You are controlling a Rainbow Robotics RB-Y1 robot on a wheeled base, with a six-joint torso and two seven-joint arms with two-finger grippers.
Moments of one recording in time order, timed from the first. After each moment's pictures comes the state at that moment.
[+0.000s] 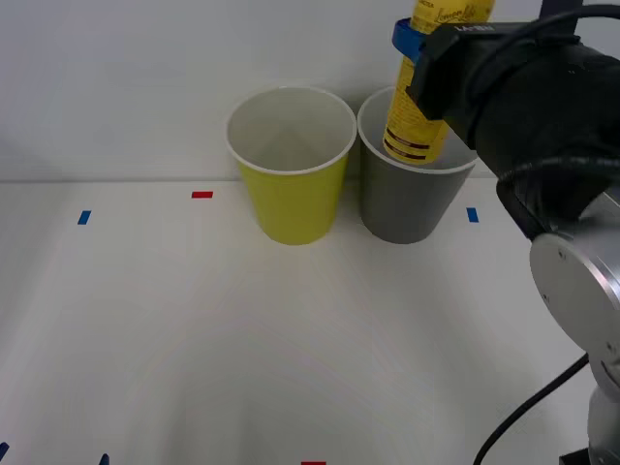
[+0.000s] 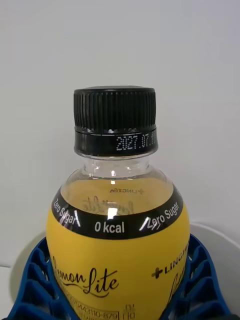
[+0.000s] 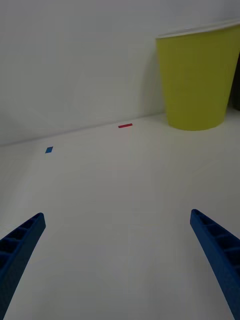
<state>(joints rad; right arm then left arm) -0.47 -0.24 0.19 -2.55 -0.01 1.30 1.17 1.14 0.50 -0.21 -2.00 0.26 -0.74 -1.70</state>
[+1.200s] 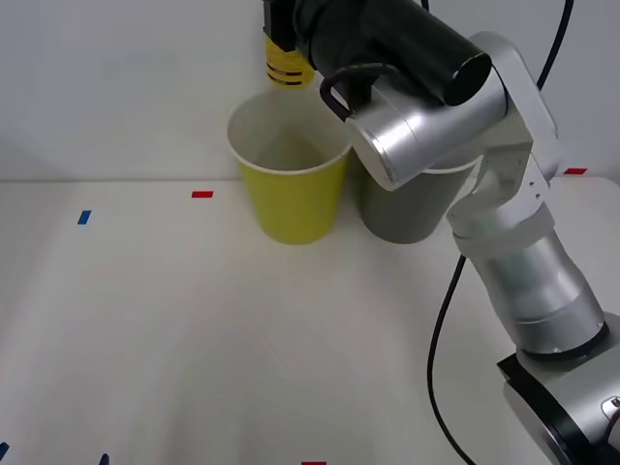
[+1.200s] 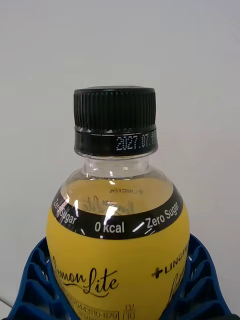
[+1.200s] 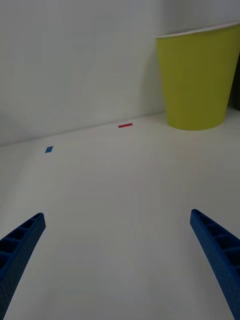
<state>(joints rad) -0.83 -0.18 0.31 -1.78 -0.06 0.68 1.18 1.14 0.50 -0.21 -2.00 0.26 -0.74 -1.70</state>
